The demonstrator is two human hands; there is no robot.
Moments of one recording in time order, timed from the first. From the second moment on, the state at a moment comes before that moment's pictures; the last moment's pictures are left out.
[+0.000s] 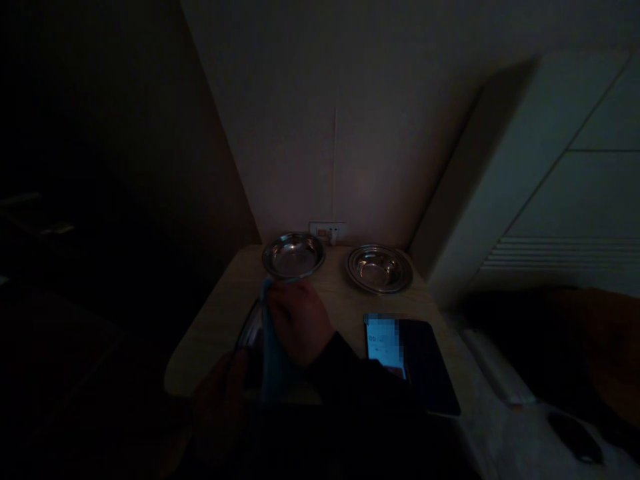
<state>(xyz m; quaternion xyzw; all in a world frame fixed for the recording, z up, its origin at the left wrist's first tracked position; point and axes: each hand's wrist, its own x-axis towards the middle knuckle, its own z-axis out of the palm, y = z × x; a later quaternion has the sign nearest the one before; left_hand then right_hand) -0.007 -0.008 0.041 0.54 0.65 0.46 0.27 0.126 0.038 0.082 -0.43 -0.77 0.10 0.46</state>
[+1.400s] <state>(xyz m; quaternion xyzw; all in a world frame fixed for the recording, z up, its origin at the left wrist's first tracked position) -0.014 -0.022 0.002 0.53 0.67 0.48 0.18 0.146 0.086 0.037 -0.52 -0.56 0.36 0.54</state>
